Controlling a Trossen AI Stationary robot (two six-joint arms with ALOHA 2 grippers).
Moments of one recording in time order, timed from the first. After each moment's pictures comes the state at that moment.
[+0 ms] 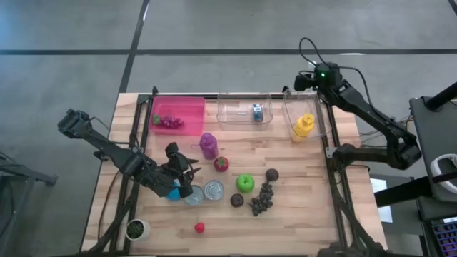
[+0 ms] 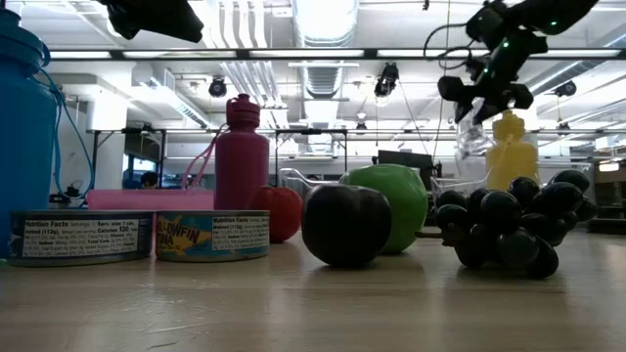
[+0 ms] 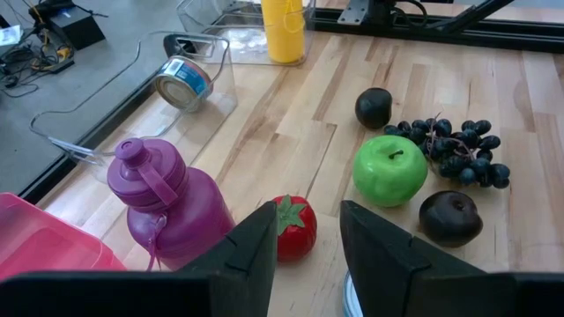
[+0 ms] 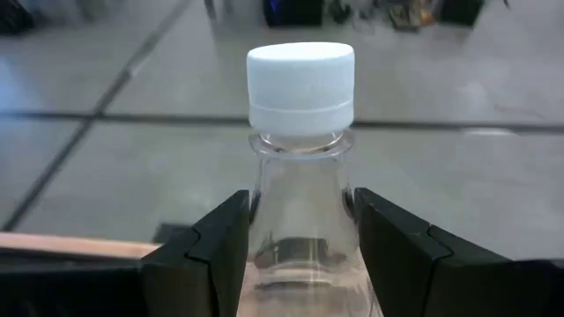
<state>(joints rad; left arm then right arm) -0.55 1.21 0.92 -0.52 -0.80 -0.55 -0.98 1.09 0.88 -0.30 0.37 0.32</state>
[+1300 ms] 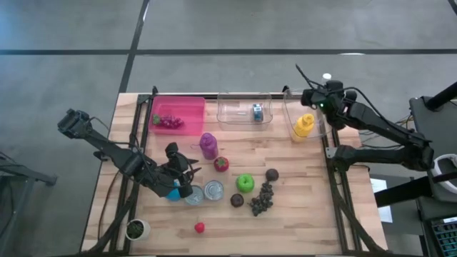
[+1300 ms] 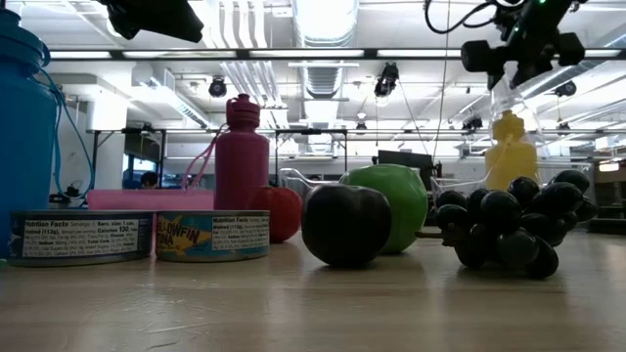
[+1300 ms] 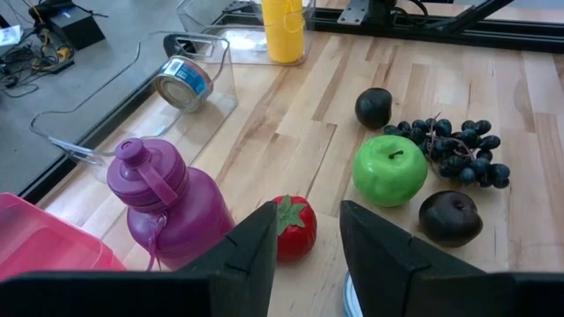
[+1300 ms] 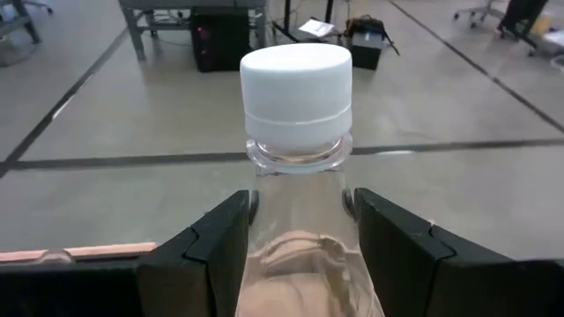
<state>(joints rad) -0.55 1.21 0.92 -0.52 -0.80 -0.55 -0.50 0.88 0.91 -0.79 1.03 0.70</state>
